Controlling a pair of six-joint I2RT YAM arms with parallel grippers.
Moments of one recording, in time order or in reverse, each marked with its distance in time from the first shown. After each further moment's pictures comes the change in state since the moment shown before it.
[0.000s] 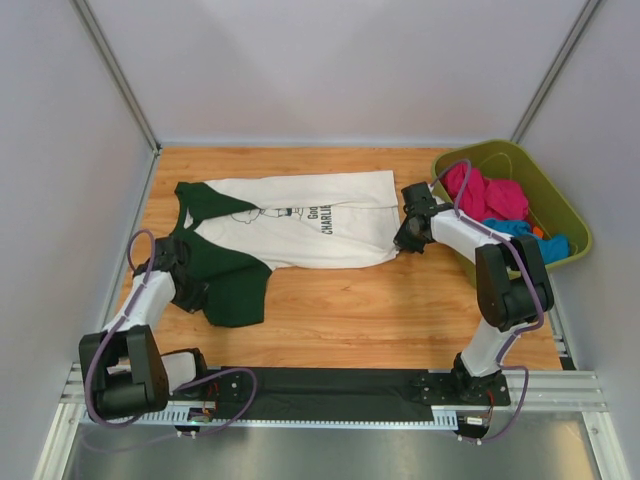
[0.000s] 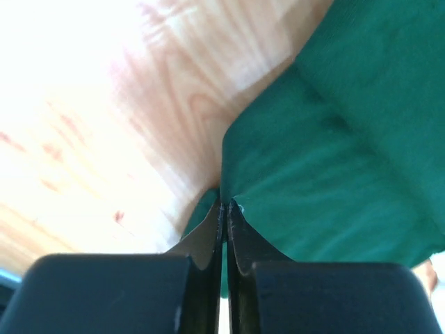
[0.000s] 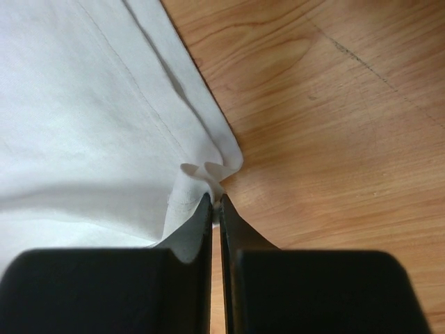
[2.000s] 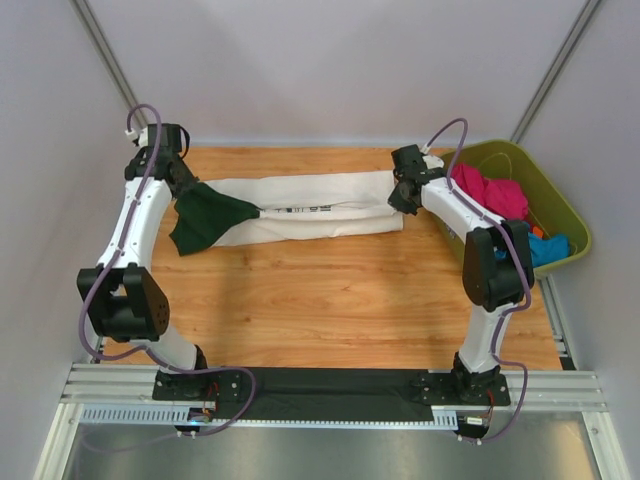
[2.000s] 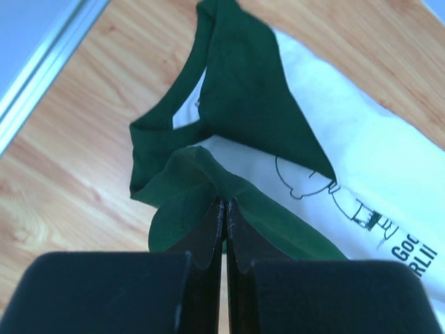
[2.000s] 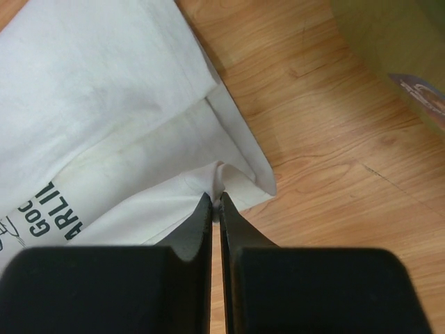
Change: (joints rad) left arm -0.137 0.388 0.933 -0.087 -0.232 0.345; right arm 0.016 0.164 0.408 -0.109 0.167 0.013
